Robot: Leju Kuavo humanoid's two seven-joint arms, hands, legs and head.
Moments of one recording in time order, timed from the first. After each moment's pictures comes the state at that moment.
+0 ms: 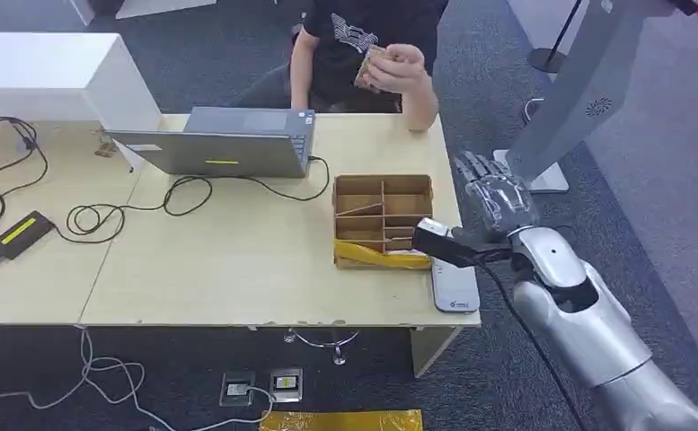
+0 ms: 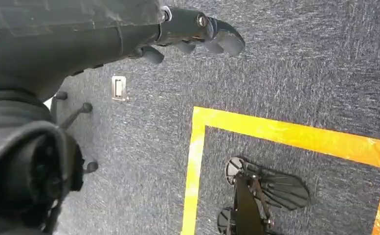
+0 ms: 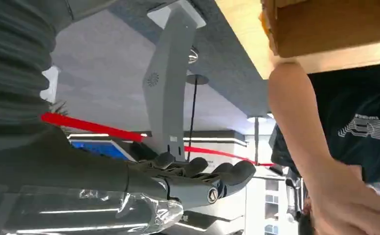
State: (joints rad) left arm -0.16 0.27 -1.21 -0.17 1.29 0.22 0.04; right arm -0.62 -0.35 0.67 -1.14 0.77 0.02 0.12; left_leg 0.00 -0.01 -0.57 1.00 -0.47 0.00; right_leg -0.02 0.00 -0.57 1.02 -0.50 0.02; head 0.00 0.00
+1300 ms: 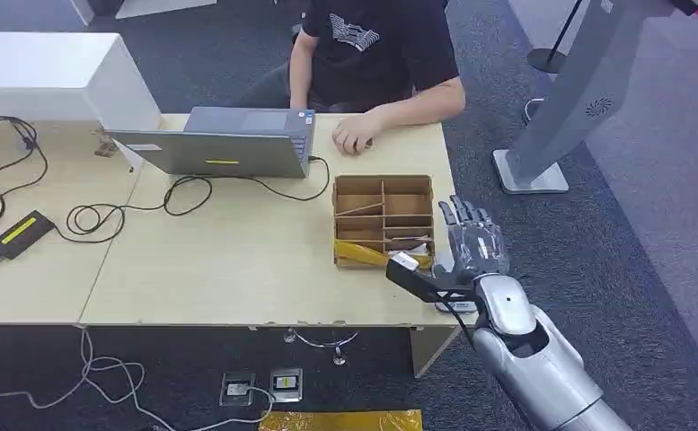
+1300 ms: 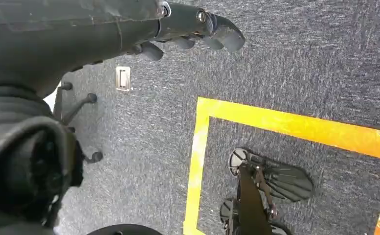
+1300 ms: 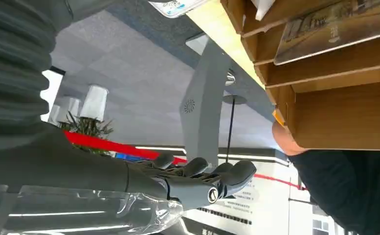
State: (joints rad) left arm -0.16 0.25 -1.21 -0.17 1.30 0.24 0.06; right arm -0.46 -0.22 0.69 -1.08 0.91 -0.08 0.32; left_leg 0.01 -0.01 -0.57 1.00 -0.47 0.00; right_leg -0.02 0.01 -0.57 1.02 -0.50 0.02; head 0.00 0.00
